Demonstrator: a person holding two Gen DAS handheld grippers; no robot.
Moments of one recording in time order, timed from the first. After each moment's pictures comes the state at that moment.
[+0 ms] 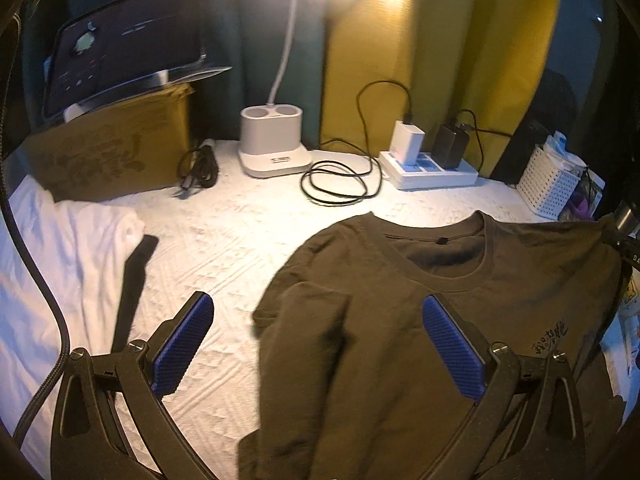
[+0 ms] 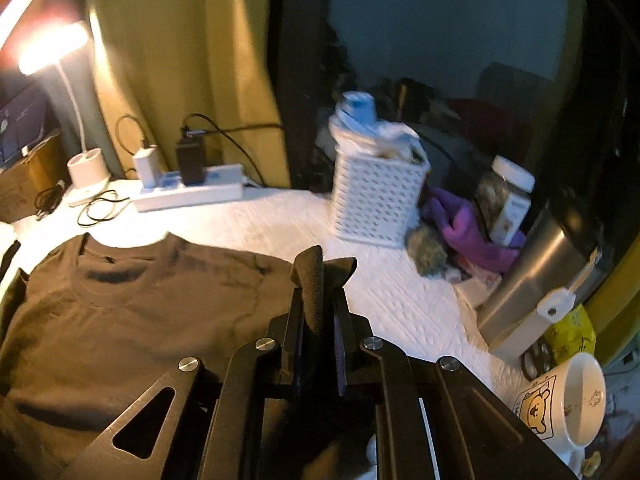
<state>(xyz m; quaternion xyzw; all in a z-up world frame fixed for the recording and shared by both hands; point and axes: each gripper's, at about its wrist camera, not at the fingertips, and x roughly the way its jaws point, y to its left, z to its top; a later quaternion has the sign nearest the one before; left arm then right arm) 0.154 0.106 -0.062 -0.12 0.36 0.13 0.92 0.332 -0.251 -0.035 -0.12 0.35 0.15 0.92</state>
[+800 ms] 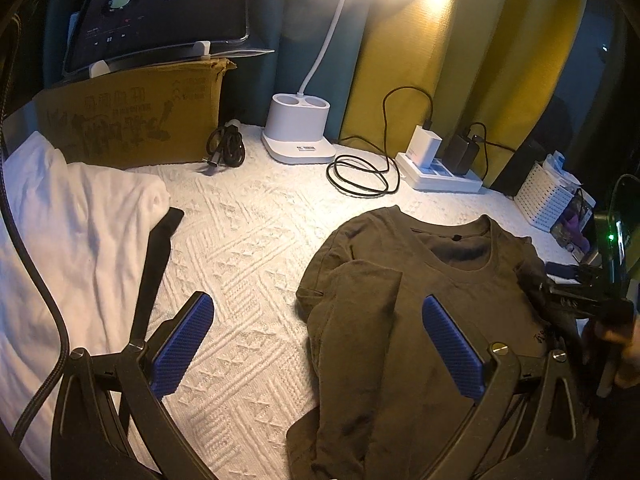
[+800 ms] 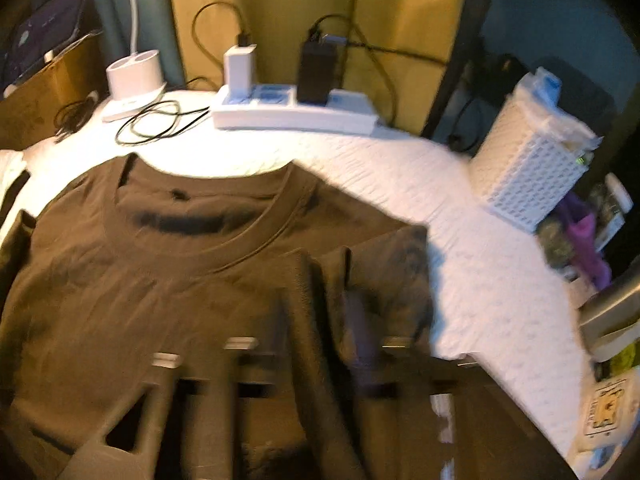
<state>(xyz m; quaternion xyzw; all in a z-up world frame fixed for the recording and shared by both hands) 0.126 0.143 -0.075 -0.16 0.35 0.11 0.91 0.326 -0.124 -0.109 -0.17 0.44 0.21 0.86</state>
